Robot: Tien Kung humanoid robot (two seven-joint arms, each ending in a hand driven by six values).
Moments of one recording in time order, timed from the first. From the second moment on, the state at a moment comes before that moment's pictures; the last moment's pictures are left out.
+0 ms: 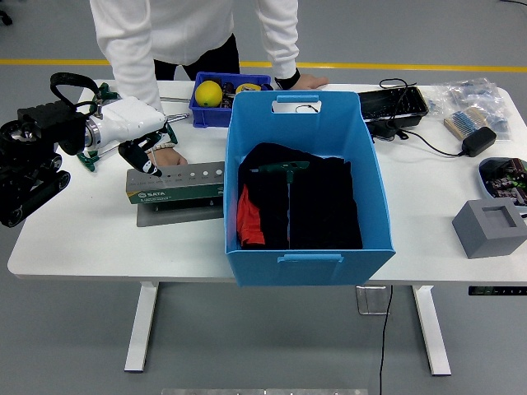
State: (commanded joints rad) left arm -1.04 0.45 -0.30 -0.73 1.83 0.10 -0.29; right arm 0.10 -0.17 0.32 0.20 0.20 -0.24 -0.07
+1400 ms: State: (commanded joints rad) left arm -1.03 0.34 -0.49 -1.01 1.70 0.04 -0.29; right arm 0.11 -0.17 0.33 0.21 0.17 -0.24 -0.08
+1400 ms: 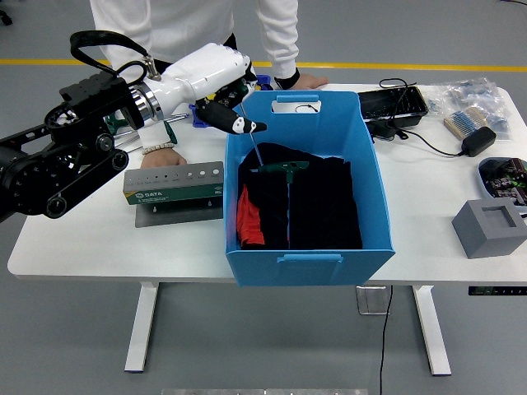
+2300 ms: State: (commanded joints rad) left arm -1.06 0.20 -0.39 -0.88 1.52 -0.15 -0.08; right arm 0.13 -0.19 0.34 0.20 0.15 -0.24 -0.08
